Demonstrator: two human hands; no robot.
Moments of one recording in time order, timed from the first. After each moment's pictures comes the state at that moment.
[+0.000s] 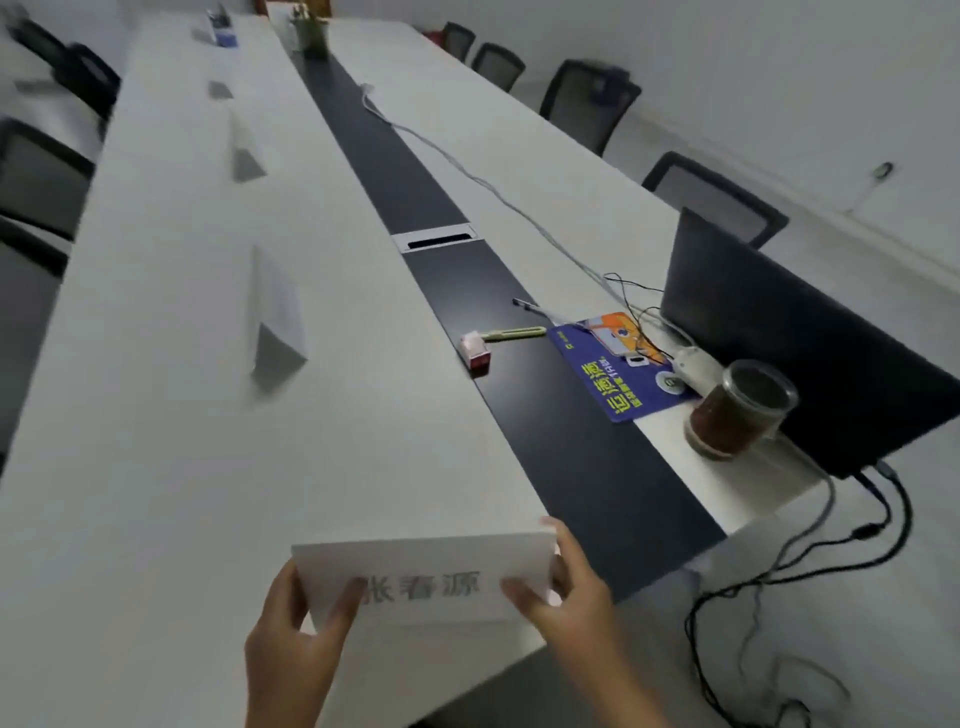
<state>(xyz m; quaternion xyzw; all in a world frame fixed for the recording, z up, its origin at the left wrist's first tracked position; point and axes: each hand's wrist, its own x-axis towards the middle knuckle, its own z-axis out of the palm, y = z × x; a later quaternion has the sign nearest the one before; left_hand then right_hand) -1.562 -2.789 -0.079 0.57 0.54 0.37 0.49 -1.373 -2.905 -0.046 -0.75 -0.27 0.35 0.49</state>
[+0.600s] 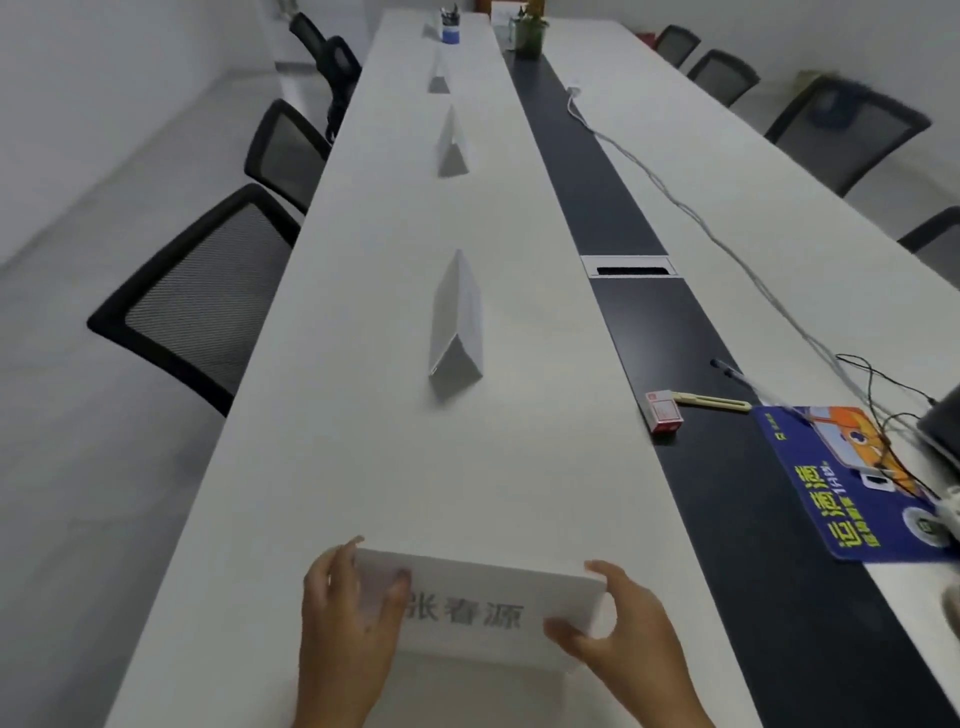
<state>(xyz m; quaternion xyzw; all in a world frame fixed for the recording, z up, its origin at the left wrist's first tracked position) -1.616 -2.710 -0.050 0.58 0.67 0.29 0.36 -1.402 -2.776 -0.054 -0.79 -0.45 0.34 0.25</state>
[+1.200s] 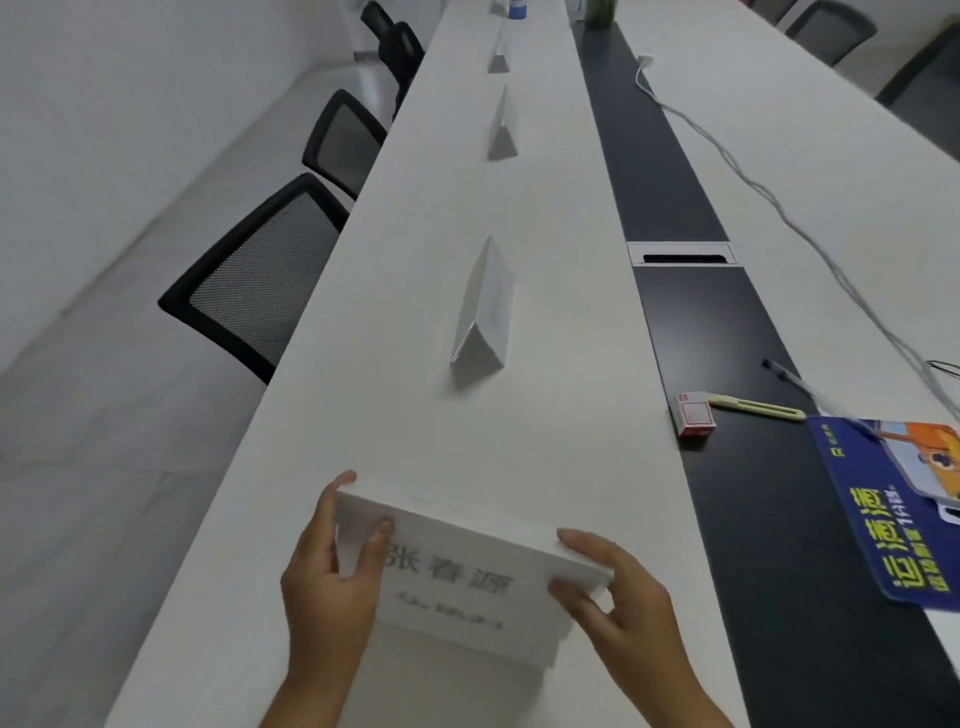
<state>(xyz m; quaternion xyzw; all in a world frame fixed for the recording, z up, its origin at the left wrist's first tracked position) -1.574 -2.715 -0.004 0.57 0.65 0.43 0.26 -1.367 -2.761 -0.044 -0.62 -0.52 0.37 0.46</state>
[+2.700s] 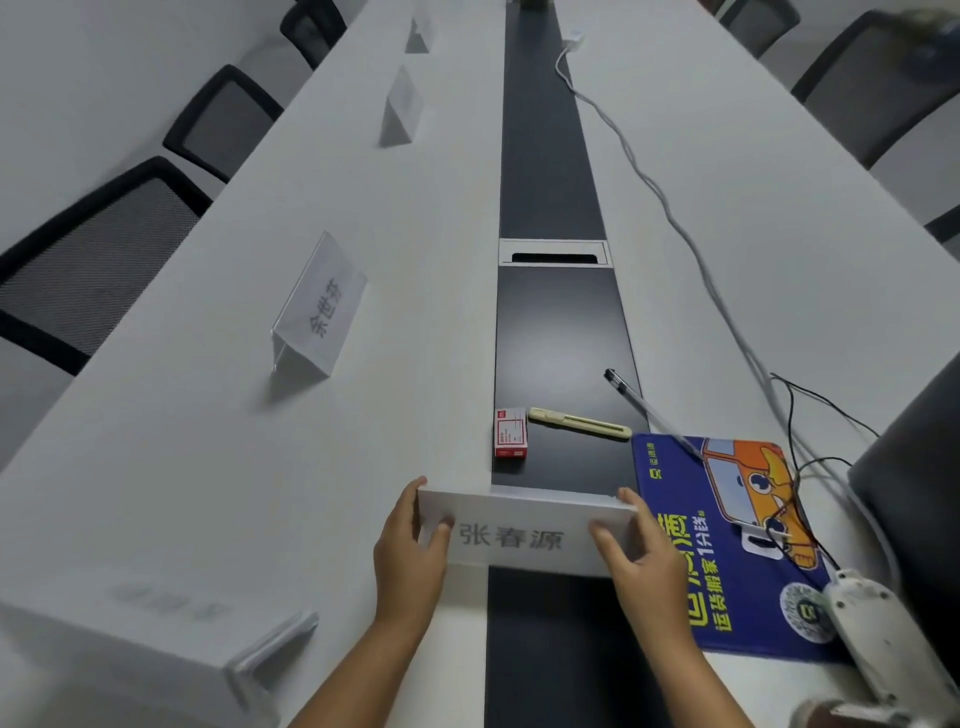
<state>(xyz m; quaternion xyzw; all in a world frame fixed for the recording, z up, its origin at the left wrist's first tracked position) -1.295 -2.687 -0.095 0.52 0.67 0.33 0.41 -1.102 -2.732 -0.108 -0.77 -0.38 0.31 0.41</state>
